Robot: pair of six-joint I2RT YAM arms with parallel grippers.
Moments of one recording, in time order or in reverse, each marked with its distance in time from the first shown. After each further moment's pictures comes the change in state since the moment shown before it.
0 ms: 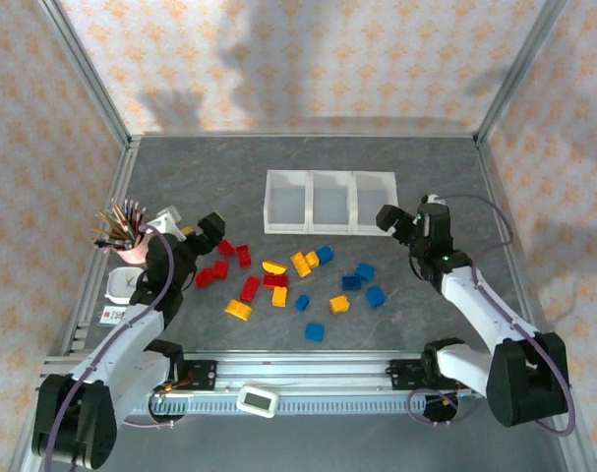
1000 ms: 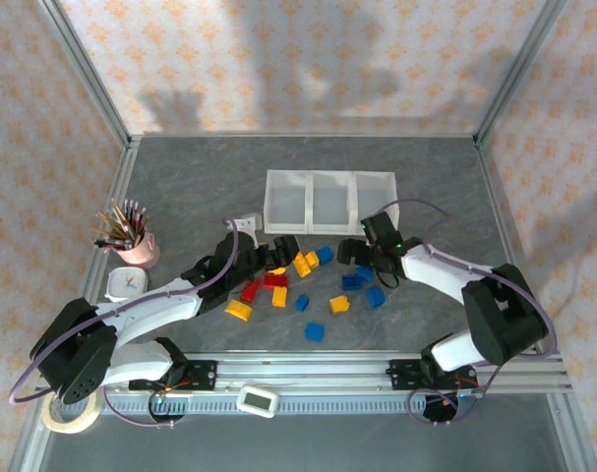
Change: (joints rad) left arm -0.525 0.351 0.205 -0.042 -0.061 -0.109; right arm 0.290 0.347 0.108 -0.188 0.000 -0.039
